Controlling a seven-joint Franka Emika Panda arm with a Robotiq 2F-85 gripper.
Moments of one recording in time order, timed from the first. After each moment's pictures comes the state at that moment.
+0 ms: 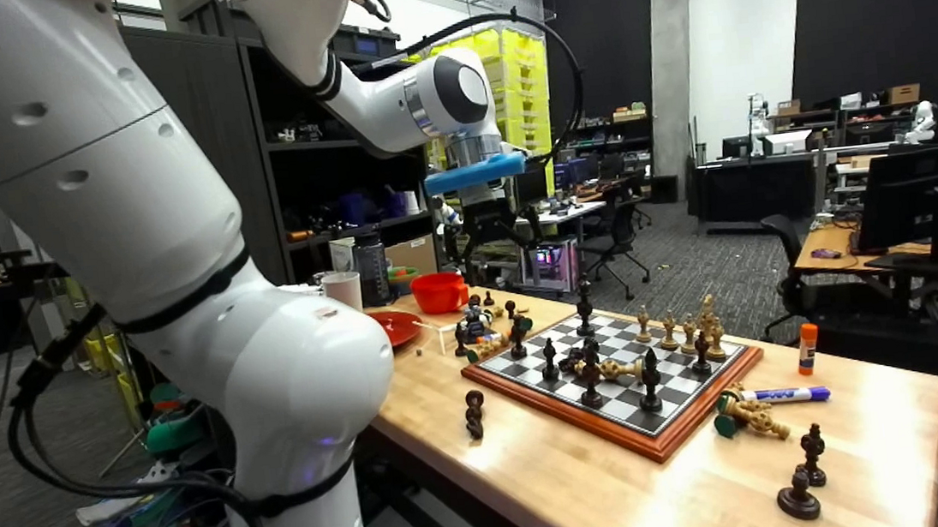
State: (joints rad) arm 0.21 -0.45 0.09 -2.46 -0.17 1.92 -0.24
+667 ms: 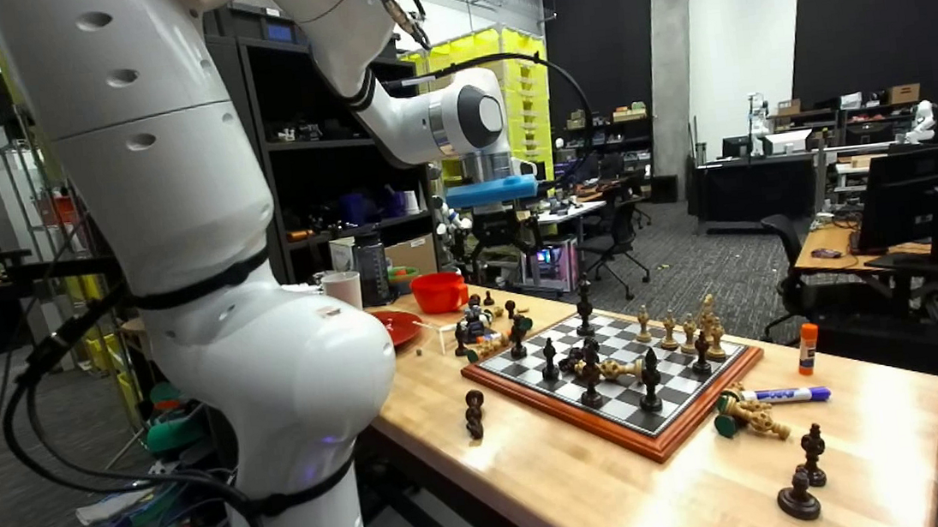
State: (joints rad) arm 0.23 -0.24 0.10 -2.34 -0.08 2.10 -0.31
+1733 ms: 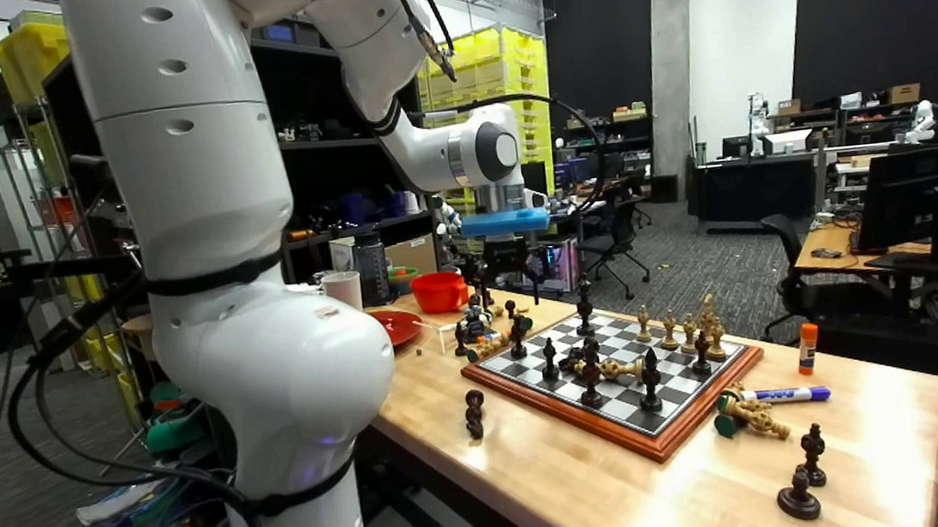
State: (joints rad) arm 0.21 -0.10 0.10 -2.33 -0.06 2.19 -0.33
